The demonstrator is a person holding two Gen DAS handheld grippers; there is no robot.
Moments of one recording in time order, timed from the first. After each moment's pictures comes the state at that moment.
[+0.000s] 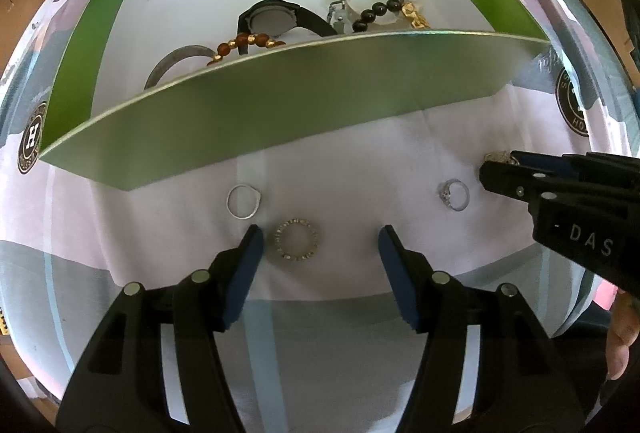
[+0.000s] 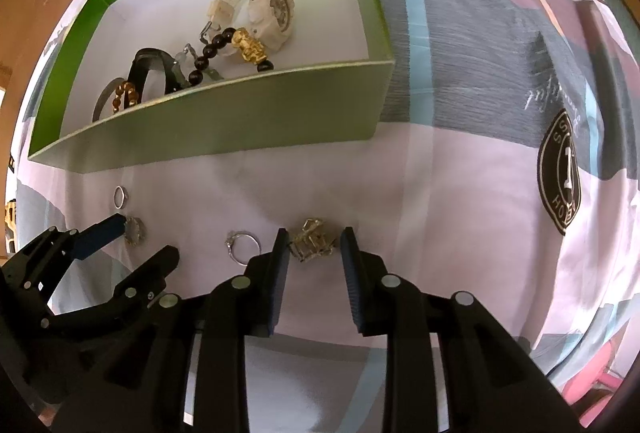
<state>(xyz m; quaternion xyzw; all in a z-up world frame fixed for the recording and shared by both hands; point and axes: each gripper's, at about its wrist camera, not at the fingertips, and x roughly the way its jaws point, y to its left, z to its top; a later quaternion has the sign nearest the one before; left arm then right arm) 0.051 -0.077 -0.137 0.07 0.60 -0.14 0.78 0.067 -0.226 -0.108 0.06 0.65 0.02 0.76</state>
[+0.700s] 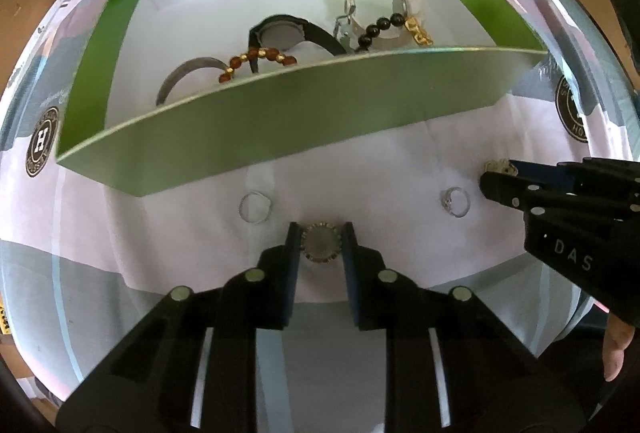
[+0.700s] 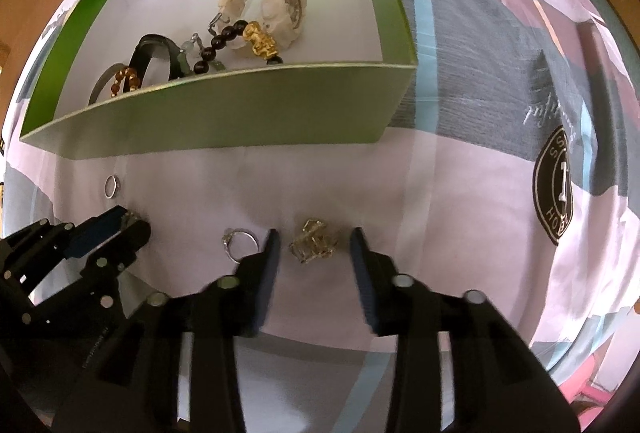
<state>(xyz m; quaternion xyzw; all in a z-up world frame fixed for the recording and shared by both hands) 0.054 -0.073 -0.127 0.07 0.59 -0.13 0.80 0.058 -0.197 -0.113 0.02 0.64 0.02 0.77</state>
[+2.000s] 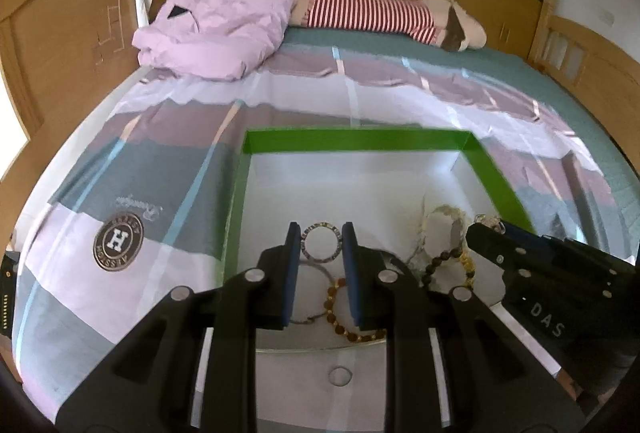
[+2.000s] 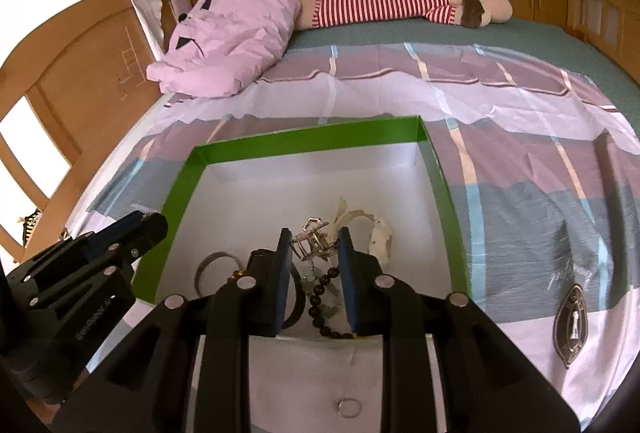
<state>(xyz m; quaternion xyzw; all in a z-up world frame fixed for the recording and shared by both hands) 0.095 -0.029 -0.044 0.00 0.39 -0.05 0.92 0.091 -0.177 -0.036 0.08 0.40 0.08 0.91</state>
